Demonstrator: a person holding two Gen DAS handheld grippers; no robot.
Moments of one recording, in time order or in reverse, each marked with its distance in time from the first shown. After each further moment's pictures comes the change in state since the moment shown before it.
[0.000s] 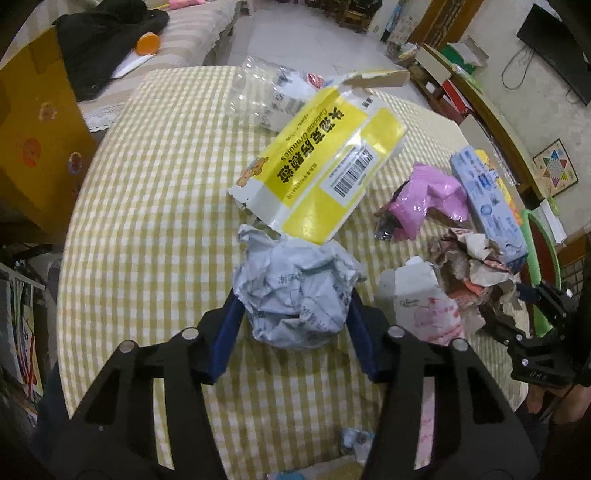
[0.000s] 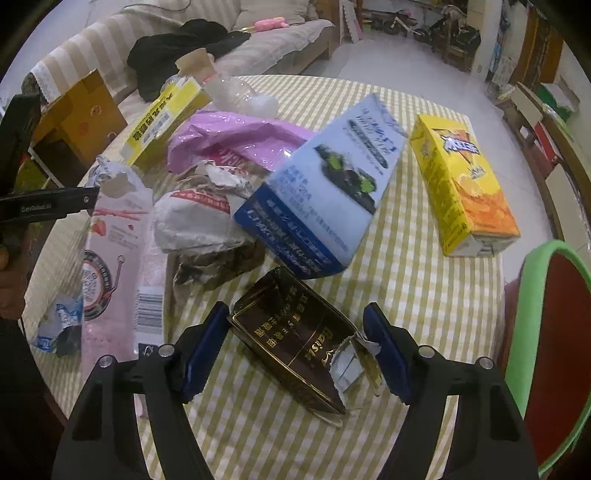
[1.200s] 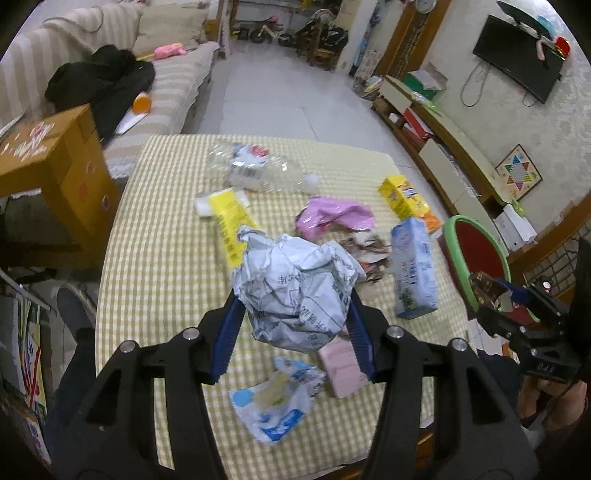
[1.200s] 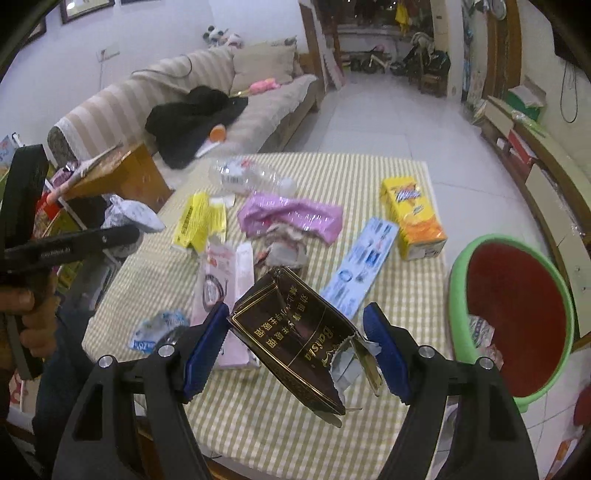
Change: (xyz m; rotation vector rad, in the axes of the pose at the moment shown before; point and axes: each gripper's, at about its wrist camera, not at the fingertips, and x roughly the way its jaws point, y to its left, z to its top) left arm -0.120 -0.045 -0.034 0.079 -0.163 -0.076; right arm -0.133 0.026 -0.029 0.098 -0.227 0.028
